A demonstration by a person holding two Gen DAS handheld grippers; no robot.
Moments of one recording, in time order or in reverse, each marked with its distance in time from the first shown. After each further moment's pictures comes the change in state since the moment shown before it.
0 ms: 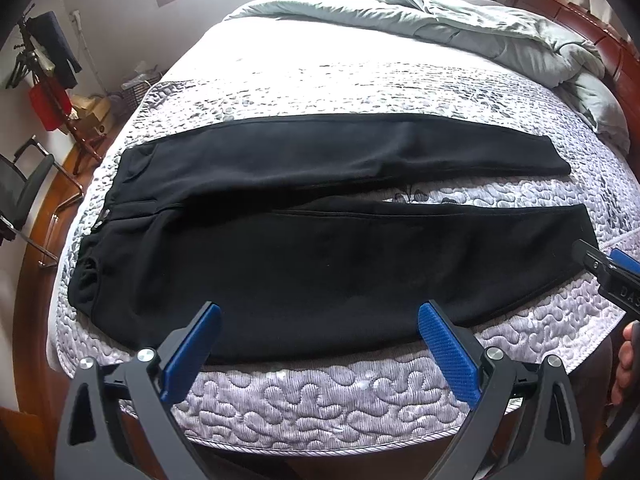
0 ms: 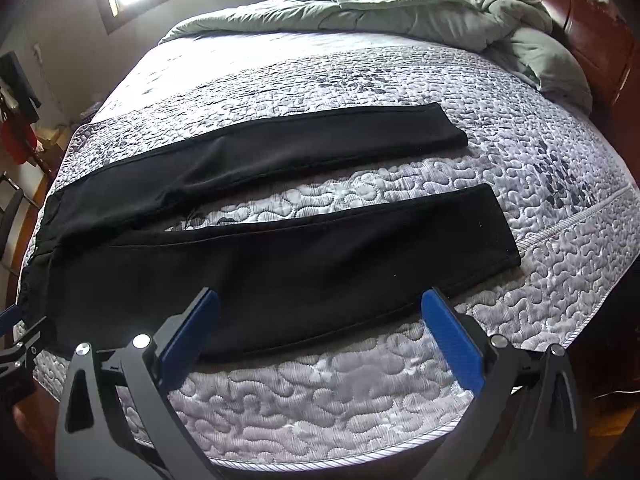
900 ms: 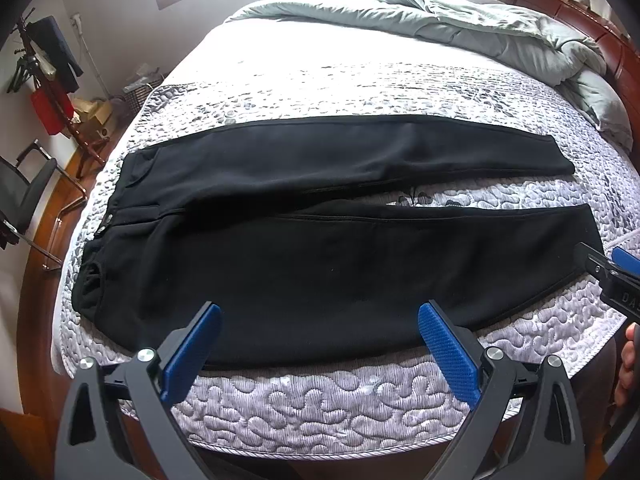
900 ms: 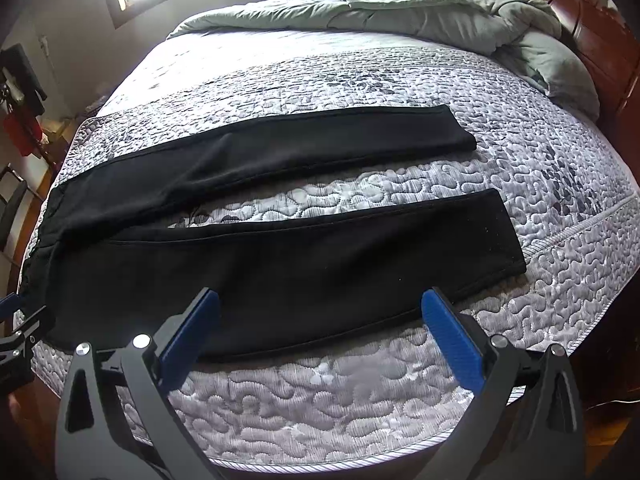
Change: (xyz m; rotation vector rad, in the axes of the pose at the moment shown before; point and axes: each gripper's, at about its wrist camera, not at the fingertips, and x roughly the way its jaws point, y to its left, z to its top) left arm 0.001 -0.001 0.005 0.012 -0.001 0.016; right arm 0.004 0.002 0.004 -0.023 0.008 0.013
